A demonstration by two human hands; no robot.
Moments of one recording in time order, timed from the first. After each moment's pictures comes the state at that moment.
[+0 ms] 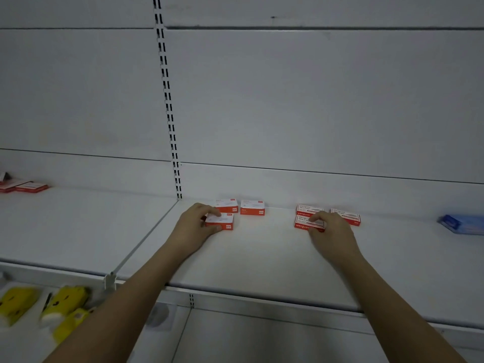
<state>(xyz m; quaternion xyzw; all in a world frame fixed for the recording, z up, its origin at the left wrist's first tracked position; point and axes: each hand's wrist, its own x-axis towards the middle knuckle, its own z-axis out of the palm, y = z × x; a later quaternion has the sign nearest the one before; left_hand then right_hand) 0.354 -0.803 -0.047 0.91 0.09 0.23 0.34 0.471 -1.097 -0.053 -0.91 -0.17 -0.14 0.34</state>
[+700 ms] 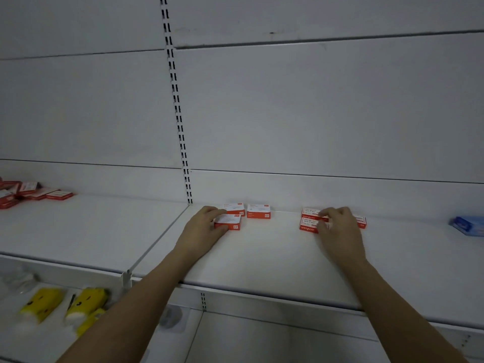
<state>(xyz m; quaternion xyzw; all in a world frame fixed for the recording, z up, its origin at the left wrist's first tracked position) 0.347 -0.812 -0.043 0.94 0.11 0.23 0.23 0.464 -1.098 -0.044 -0.89 -0.17 -0.21 0.37</state>
